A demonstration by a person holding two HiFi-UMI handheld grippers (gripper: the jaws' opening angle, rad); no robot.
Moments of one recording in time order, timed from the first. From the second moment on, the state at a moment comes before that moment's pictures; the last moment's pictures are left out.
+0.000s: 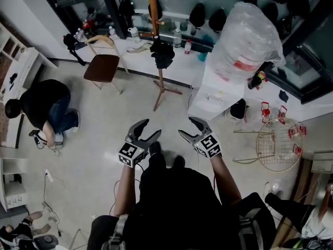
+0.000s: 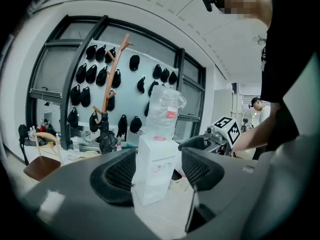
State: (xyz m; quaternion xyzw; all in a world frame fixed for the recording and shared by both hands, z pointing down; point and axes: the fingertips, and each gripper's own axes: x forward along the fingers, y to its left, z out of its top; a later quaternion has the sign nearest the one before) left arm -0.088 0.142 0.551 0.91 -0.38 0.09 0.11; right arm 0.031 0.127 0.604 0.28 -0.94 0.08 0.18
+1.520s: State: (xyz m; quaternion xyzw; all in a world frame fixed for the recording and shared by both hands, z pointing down) left arm -0.185 -0.022 0.572 0.94 -0.30 0.12 0.12; right arm -0.043 0.001 0.639 0.38 -0.89 0.13 0.19
